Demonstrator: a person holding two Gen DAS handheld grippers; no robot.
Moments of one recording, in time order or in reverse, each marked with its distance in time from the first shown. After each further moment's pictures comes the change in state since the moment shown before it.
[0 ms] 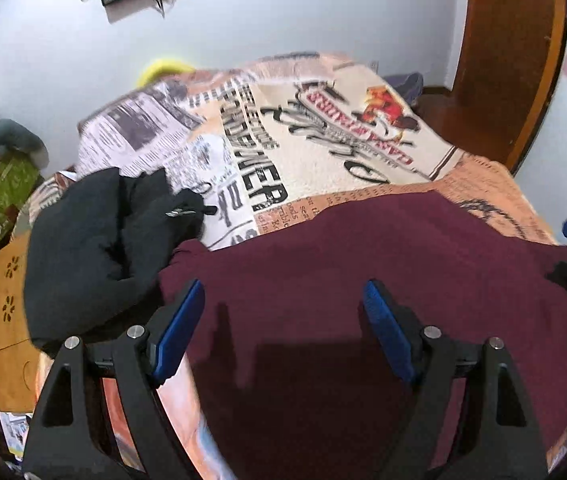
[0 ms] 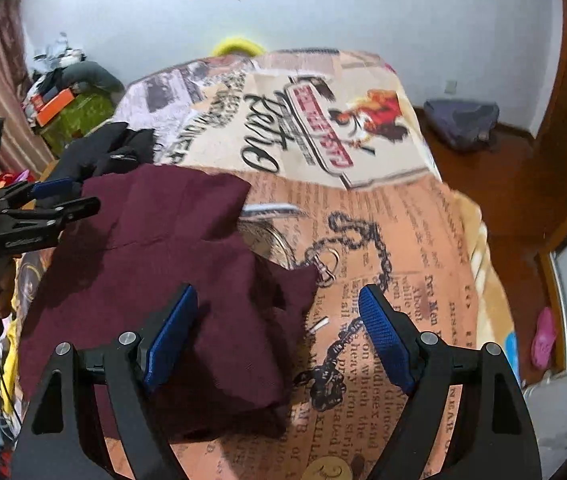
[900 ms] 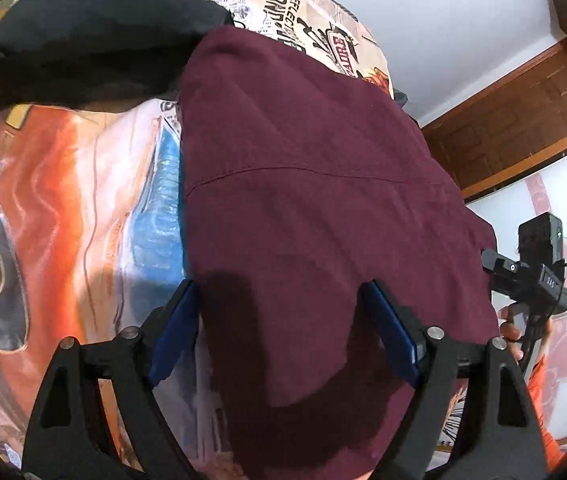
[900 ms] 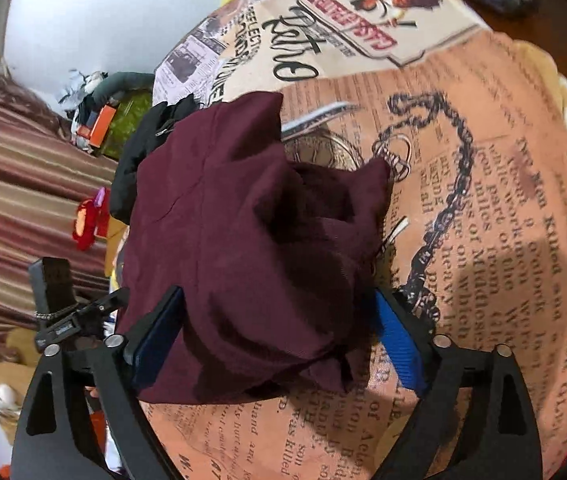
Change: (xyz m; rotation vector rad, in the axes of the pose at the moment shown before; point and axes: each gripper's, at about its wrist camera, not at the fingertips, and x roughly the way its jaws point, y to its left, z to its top) left arm 0.006 0.055 -0.117 -0.520 0.222 -0.423; right arm 0.046 -0.033 -0.029 0.322 0.283 0.432
